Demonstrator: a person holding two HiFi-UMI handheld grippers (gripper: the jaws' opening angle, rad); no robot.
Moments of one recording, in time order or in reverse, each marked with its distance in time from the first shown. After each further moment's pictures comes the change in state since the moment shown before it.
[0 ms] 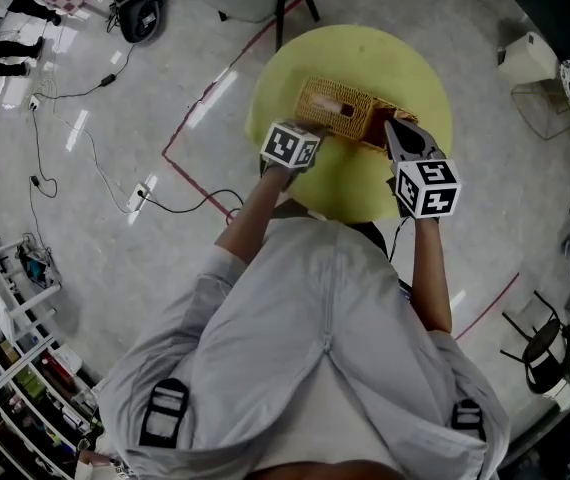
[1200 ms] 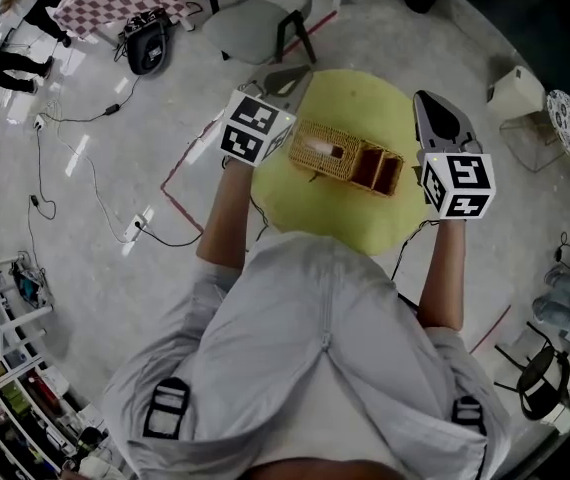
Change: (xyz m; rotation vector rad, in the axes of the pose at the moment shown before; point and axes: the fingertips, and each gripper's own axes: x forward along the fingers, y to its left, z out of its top) left arm -0.182 -0.015 0.256 0.479 -0.547 0.224; right arm -0.043 -0.046 0.183 -0.273 -0.265 -0.124
